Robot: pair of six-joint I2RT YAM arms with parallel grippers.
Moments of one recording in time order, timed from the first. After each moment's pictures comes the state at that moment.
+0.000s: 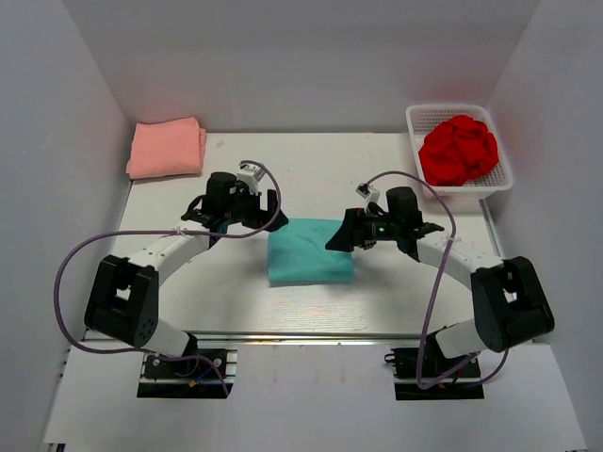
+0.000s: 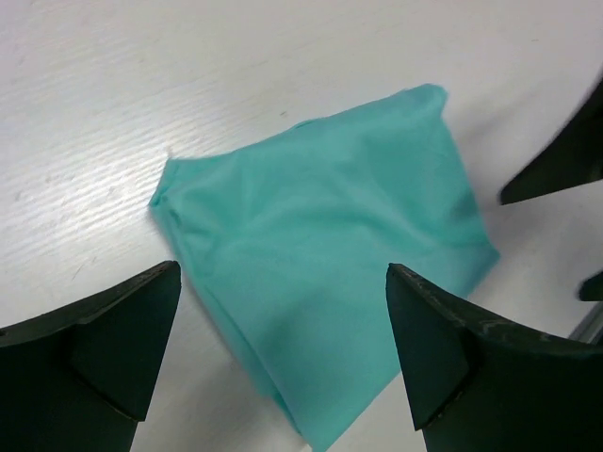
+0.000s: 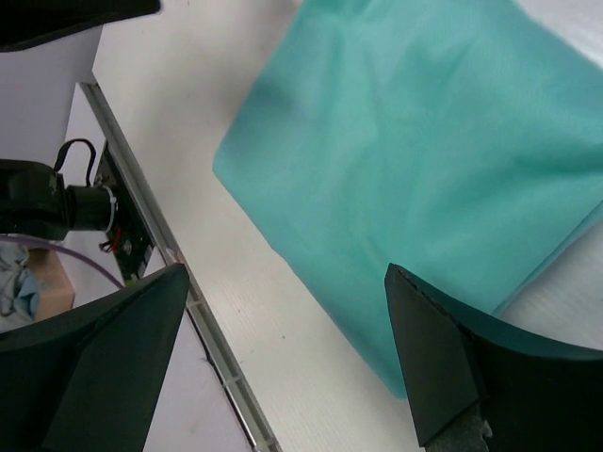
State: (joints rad) left arm -0.36 1.48 0.89 0.02 0.44 -0.20; right arm 0.39 1.45 0.74 0.04 -0.78 0.36
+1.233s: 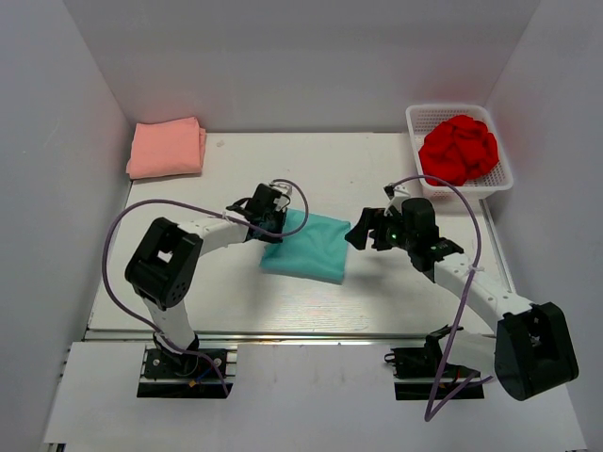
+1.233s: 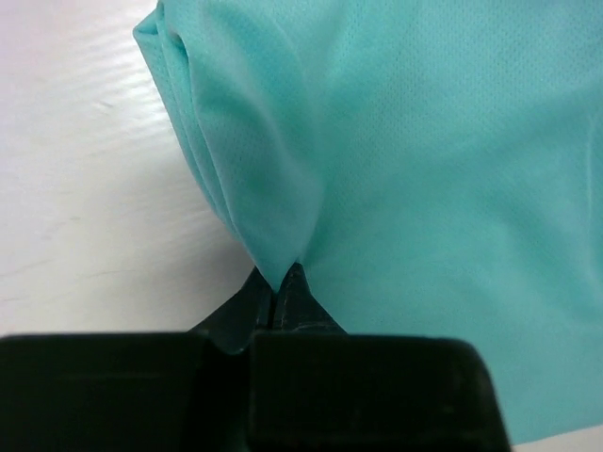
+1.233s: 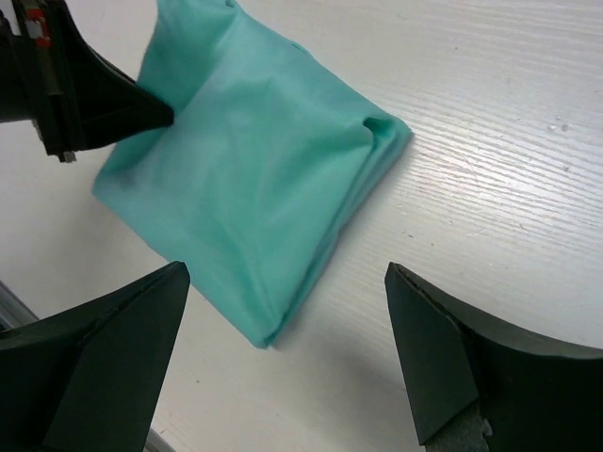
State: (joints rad) left arm -0.55 1.79 1.04 -0.19 0.00 -0.25; right arm 0.38 1.16 0.62 -0.01 -0.33 0.36
